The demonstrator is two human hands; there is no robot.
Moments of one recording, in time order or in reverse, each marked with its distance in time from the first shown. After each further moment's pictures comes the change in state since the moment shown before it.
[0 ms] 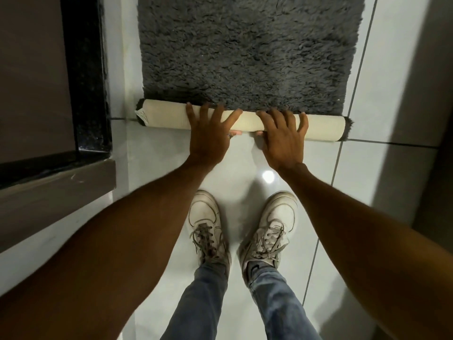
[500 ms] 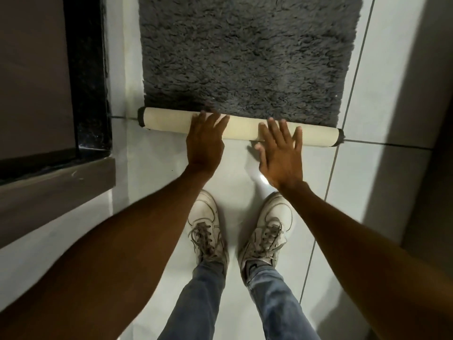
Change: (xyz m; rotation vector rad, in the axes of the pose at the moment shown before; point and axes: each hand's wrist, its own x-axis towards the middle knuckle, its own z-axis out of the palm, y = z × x) left_hand -0.025 0.004 -0.001 -0.202 0.324 -0.109; right_hand -0.041 -0.002 -0.006 0.068 -0.029 -0.067
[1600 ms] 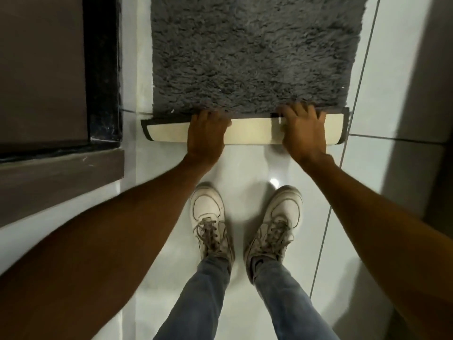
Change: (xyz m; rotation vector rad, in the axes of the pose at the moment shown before) left_hand 0.001 -0.004 -0.036 0.115 -0.359 0.056; right_hand 0.026 0.016 -0.037 -0.082 0.003 0.043
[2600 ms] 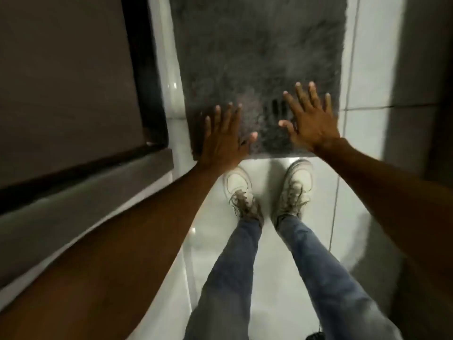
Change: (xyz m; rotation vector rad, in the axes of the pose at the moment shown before) left_hand -0.064 0.007 -0.139 -0.208 -0.245 -0.012; right_hand -0.054 -0.035 -0.104 0.136 -0.220 0.042
